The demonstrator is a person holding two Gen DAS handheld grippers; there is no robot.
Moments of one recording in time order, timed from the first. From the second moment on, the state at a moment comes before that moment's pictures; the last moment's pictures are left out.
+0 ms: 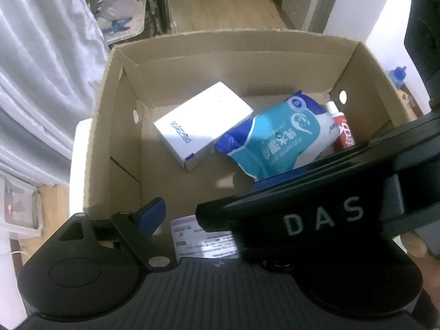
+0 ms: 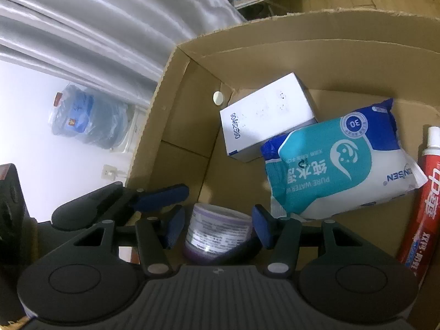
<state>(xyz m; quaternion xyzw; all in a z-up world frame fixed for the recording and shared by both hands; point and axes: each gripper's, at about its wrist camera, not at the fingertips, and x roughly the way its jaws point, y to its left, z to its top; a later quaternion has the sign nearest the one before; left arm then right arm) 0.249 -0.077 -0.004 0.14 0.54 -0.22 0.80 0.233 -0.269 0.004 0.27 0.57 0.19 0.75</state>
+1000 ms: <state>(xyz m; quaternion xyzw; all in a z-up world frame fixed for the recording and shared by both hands) 0.205 0.033 0.045 -0.02 0.44 -0.17 0.88 0.224 -0.258 0.009 0.29 0.59 0.18 0.73</state>
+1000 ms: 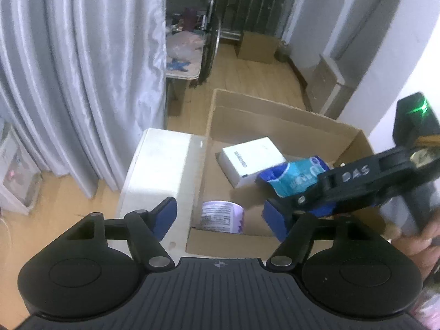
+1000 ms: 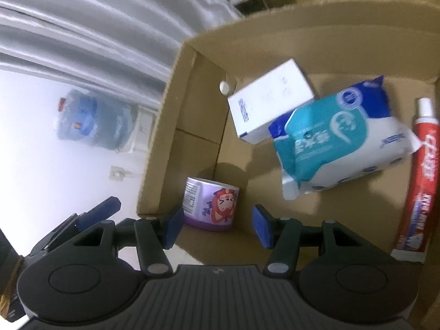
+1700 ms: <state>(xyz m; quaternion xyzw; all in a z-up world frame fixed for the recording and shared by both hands) 0.226 0.058 0.023 -0.05 0.45 -0.19 0.87 0.255 -0.215 -0.036 0.32 0.65 0.18 0.67</state>
